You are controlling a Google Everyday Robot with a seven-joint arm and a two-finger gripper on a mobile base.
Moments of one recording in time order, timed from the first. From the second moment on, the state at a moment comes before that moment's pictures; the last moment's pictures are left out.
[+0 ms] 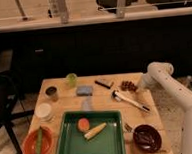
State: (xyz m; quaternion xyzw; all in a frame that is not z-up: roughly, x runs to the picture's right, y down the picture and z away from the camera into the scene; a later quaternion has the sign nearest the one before) arm 0.301 0.088 0.968 -0.23 -0.09 0.14 0.96
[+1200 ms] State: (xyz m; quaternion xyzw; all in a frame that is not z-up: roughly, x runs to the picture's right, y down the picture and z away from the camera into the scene) arm 0.227 0.000 0.844 -0.12 -0.20 0.06 0.97
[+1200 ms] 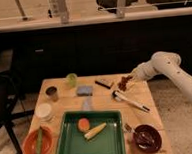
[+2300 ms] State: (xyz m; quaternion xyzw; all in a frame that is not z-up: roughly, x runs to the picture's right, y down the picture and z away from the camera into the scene) arm 0.149 -0.005 0.795 -0.10 -0.25 -0.03 0.96
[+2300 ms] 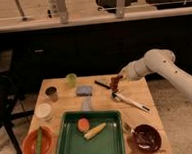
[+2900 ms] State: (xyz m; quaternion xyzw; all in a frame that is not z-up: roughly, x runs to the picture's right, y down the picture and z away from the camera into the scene) arm 0.095 0.017 0.820 -0.13 -0.25 -0.06 0.96
